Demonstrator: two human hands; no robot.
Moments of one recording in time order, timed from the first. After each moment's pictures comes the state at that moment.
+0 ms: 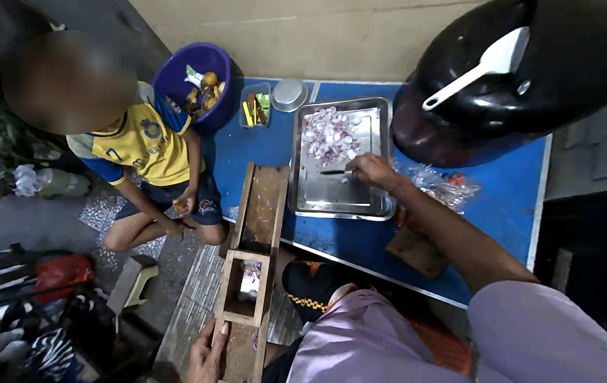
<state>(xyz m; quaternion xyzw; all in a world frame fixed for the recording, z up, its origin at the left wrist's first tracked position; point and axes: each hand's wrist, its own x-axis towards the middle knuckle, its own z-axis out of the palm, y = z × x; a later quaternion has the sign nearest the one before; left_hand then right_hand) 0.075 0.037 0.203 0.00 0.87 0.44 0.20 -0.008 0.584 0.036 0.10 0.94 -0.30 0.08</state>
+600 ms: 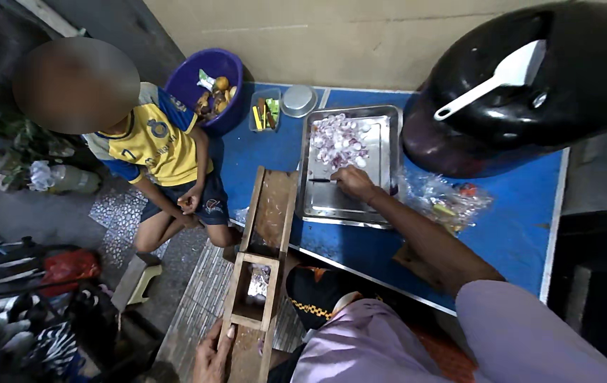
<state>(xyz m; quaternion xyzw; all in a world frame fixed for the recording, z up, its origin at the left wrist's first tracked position) 0.078 0.041 0.205 -0.01 0.87 0.45 0.21 -0.045 0.536 0.015 0.09 0.95 -0.29 0.08</state>
